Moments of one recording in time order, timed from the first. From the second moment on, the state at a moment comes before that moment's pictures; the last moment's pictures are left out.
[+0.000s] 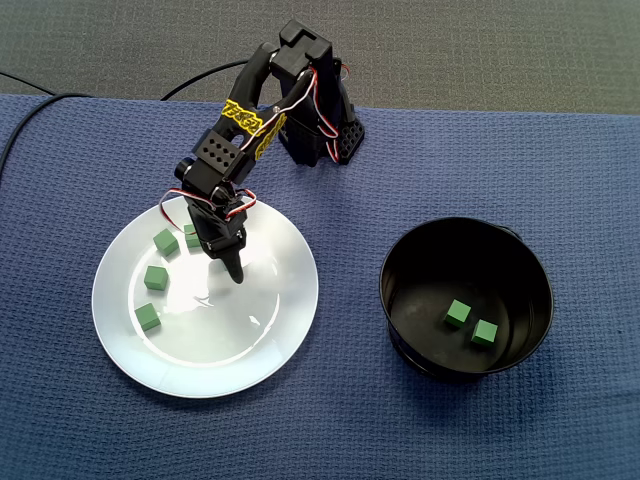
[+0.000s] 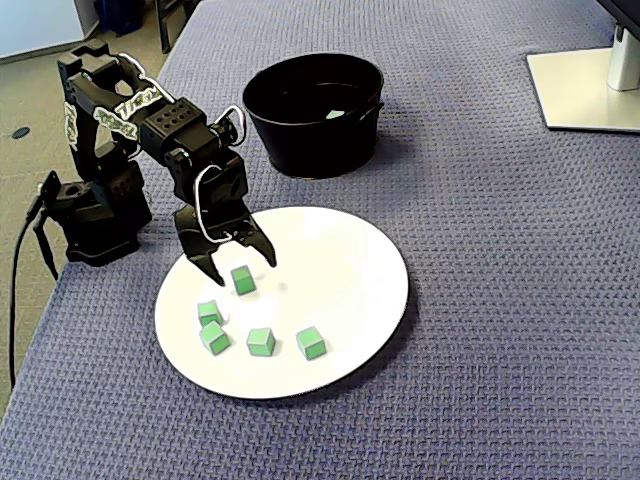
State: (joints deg) arm 36.0 78.4 100.6 67.3 -49.6
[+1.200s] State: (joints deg) arm 33.5 102.2 76.1 63.2 -38.5
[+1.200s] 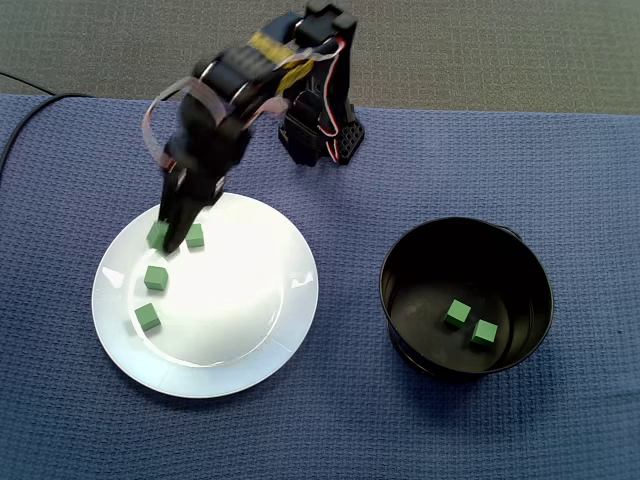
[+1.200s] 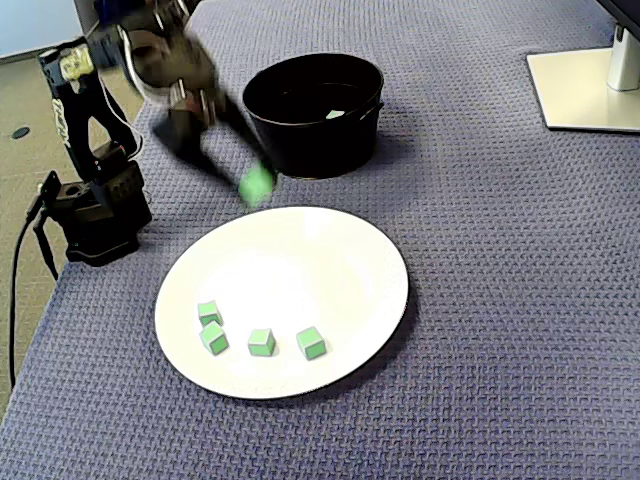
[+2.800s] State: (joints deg) arm 29.9 118.8 70.5 82.4 -29.0
